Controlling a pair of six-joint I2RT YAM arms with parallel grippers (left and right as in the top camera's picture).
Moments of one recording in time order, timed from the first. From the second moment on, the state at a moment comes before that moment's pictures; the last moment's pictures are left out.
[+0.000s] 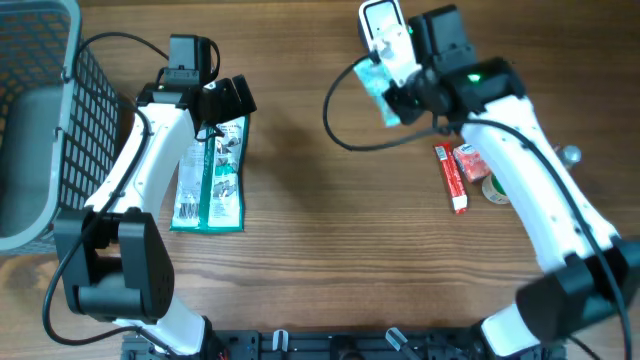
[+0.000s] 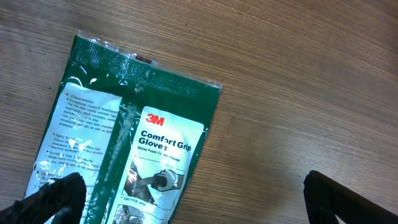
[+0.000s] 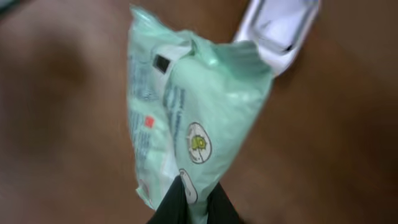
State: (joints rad) left arm -0.08 1.78 1.35 -0.63 0.01 -0.42; right arm 0.36 1.72 1.62 -0.85 0.07 -0.43
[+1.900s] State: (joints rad) left arm -0.08 1.78 1.35 -0.64 0.01 -0.42; right arm 0.40 1.80 1.64 -0.86 0.28 -0.21
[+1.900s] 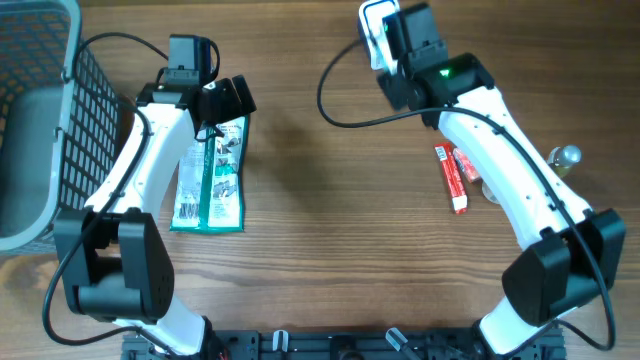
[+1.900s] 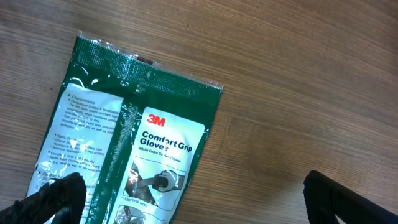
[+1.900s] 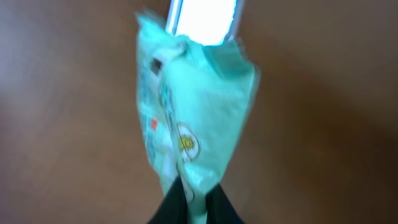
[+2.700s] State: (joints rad) left arm -0.08 1.78 1.35 -0.64 0.01 -0.42; right arm 0.36 1.82 1.30 -0.98 0.11 0.26
